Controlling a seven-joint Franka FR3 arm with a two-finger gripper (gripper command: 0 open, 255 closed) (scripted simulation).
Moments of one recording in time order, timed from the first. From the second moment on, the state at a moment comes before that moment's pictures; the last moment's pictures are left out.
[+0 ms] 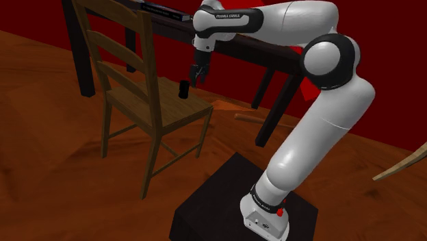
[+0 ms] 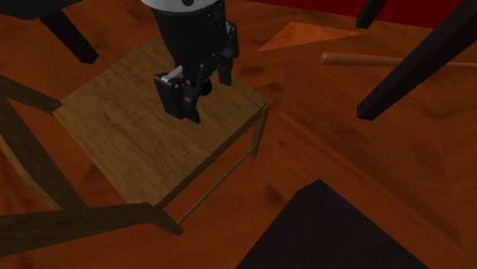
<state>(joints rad) -0.07 -0.04 -0.09 -1.88 0.03 1.74 -0.39</state>
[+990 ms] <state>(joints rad) -0.14 0.52 -0.11 -1.23 0.08 1.65 -0.51</state>
